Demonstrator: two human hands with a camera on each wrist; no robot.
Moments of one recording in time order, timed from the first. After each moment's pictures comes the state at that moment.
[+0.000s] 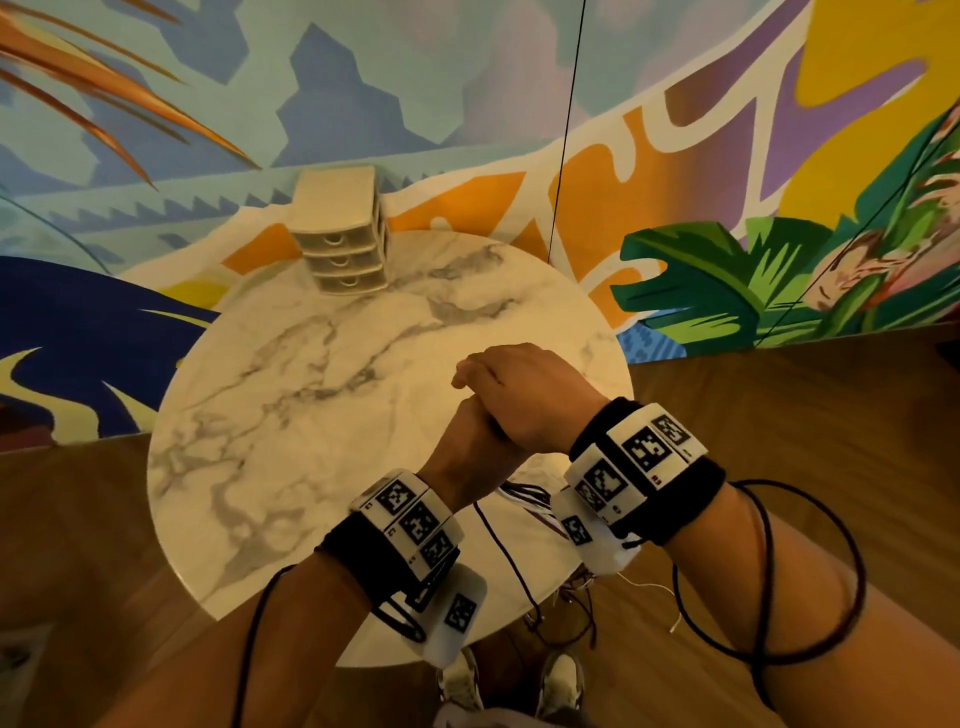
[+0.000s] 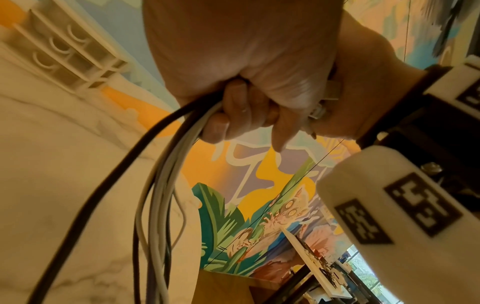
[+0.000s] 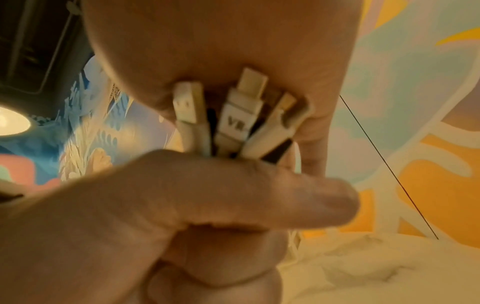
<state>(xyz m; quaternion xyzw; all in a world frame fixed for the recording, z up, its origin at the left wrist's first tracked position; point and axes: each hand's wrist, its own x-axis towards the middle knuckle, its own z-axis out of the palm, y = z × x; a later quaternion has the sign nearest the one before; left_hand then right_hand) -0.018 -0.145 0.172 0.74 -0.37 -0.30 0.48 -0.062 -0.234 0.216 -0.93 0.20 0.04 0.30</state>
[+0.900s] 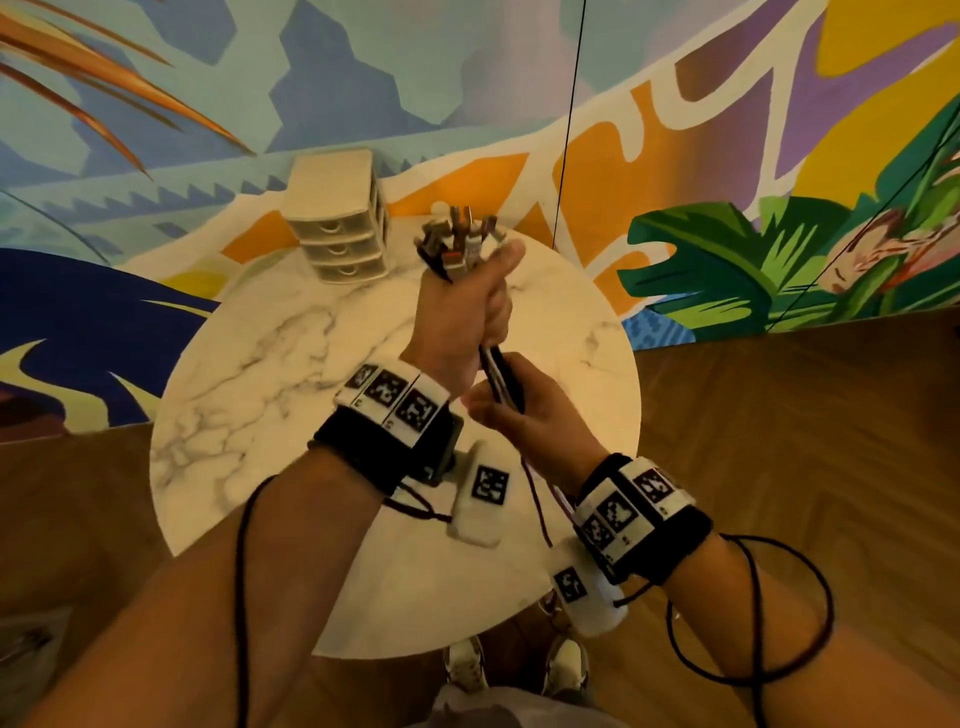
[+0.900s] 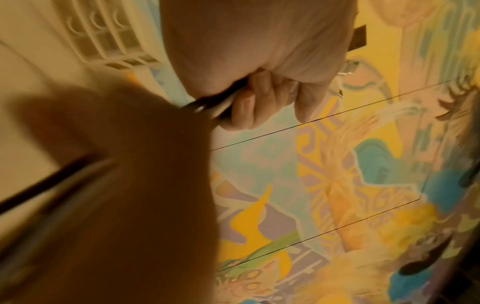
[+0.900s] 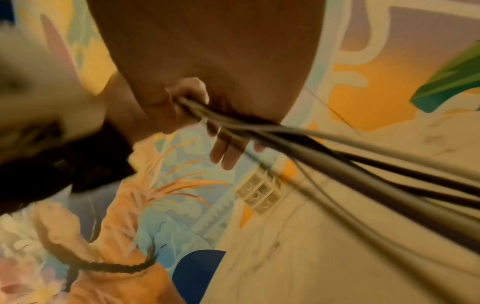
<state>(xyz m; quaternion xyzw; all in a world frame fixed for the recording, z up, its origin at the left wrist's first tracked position) 0.026 -0.200 0.224 0.56 -0.20 -0.34 0.73 -0.073 -0.231 0.151 -0.70 0.24 -0.17 0.65</state>
